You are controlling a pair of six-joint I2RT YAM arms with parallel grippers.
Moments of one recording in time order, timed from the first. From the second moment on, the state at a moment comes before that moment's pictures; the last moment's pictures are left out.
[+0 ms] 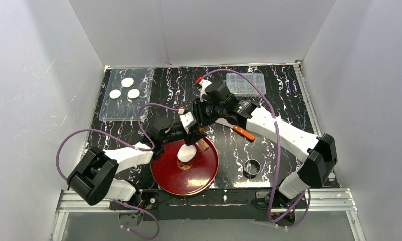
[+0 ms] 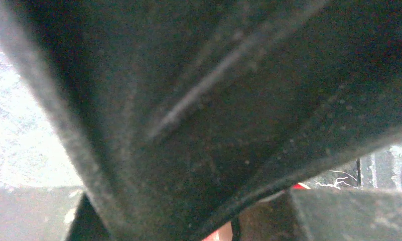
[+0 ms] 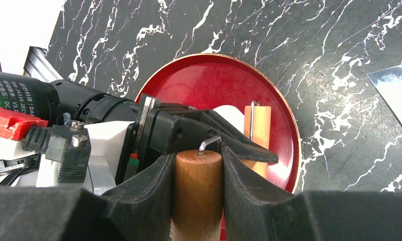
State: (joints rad) left arm -0.62 1.35 0.48 0.69 0.59 0.06; right arm 0.90 1.54 1.43 -0.56 -0.17 0.47
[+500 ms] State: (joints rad) left arm -0.62 1.33 0.48 0.60 0.52 0.09; right arm 0.87 1.61 1.51 -0.75 -0.15 0.45
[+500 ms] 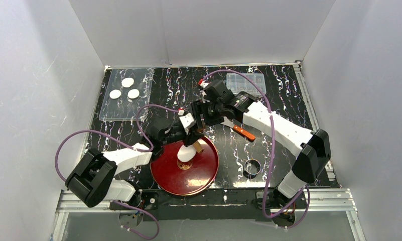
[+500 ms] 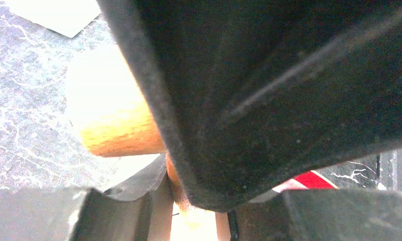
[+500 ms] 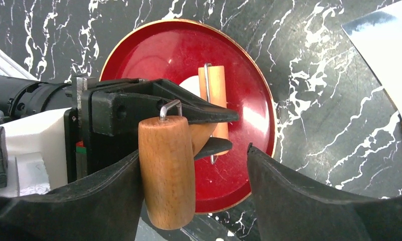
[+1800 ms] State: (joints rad) left arm -0.63 1.46 0.42 0.66 0.45 0.05; right arm 0.89 1.65 1.38 -0.69 -0.07 0.39
